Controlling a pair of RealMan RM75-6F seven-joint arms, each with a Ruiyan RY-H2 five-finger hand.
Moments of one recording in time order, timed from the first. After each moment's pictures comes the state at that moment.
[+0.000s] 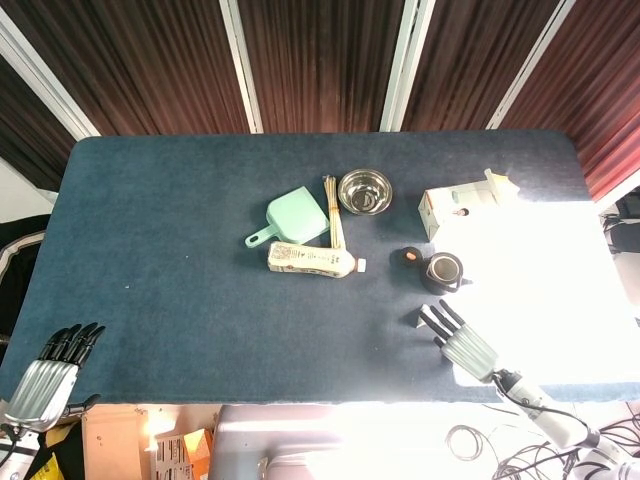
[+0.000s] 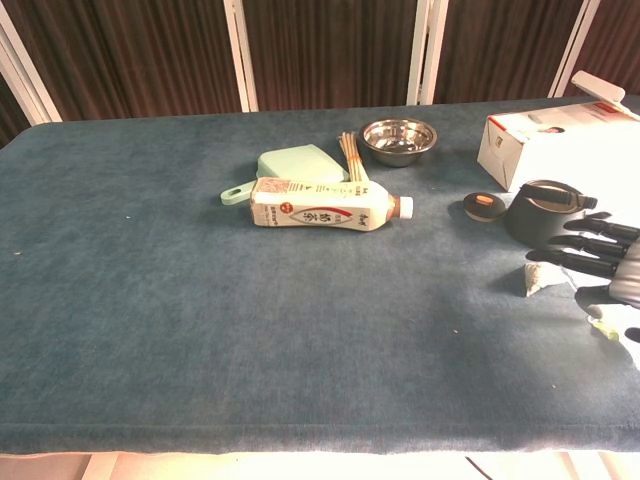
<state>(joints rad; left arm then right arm) -0.11 -1.15 0.09 -1.49 1.62 1.41 0.05 0.45 -1.42 -0.19 -1.12 -1.79 1.19 -0.42</state>
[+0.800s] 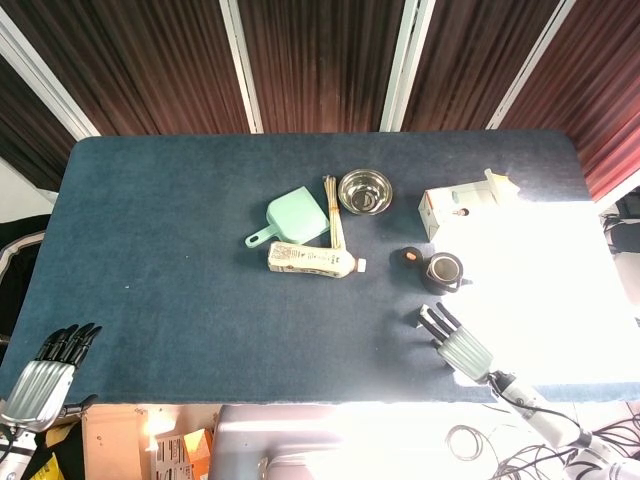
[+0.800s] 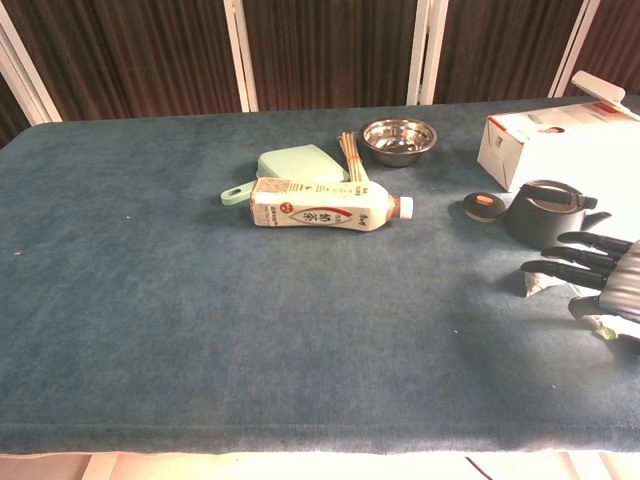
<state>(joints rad) -0.11 -1.15 0.09 -1.47 1.62 1.41 0.02 0.44 -1.47 -0.18 -1.07 -1.80 1.16 -0.37</state>
